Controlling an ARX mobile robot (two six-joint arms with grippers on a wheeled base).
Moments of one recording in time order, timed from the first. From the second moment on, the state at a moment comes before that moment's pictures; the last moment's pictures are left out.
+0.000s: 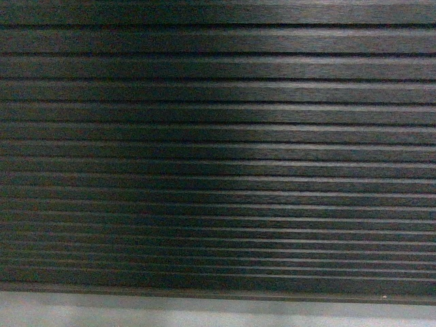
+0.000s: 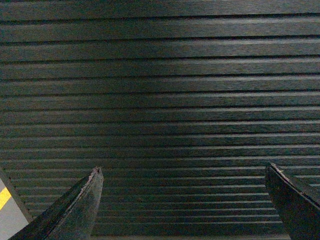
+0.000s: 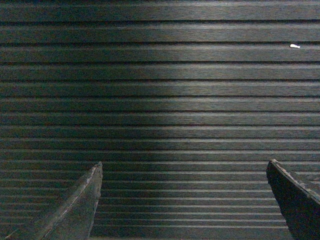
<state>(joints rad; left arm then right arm) 0.00 0.01 0.01 -0.01 0.00 0.00 0.00 0.01 0.01 -0.01 0.00 0.00</state>
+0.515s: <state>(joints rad) 0.00 0.01 0.01 0.00 0.00 0.00 0.00 0.01 0.01 0.00 0.00 0.00</state>
